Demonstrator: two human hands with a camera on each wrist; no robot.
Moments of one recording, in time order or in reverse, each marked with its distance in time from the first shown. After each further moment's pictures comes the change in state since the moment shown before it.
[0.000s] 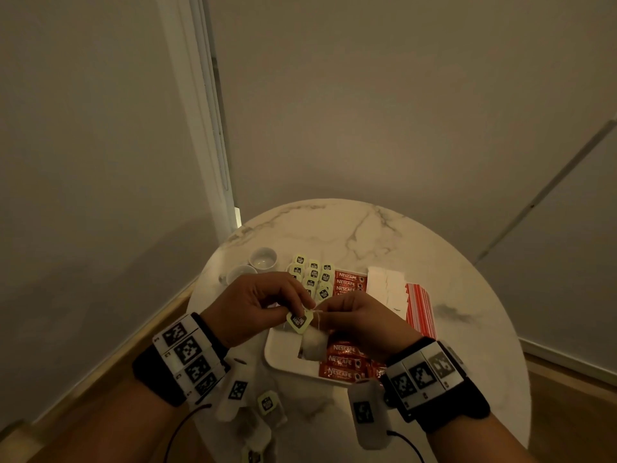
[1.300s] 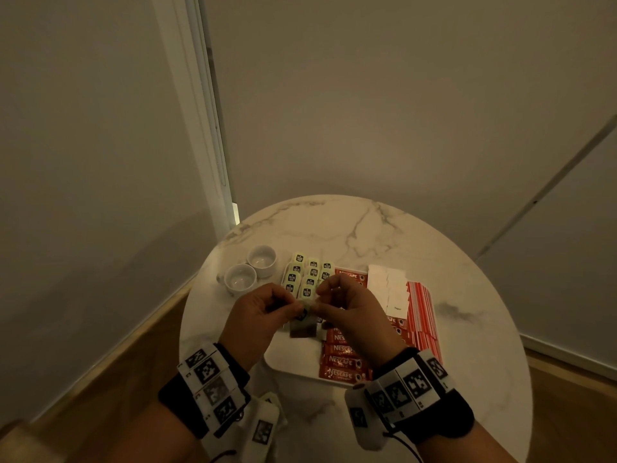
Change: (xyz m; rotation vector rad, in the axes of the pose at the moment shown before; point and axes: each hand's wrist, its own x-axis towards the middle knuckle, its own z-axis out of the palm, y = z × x) left_hand -0.005 -0.026 0.038 -0.224 0.490 -0.443; right_hand 0.017 0.013 0.009 -0.140 0.348 -0.193
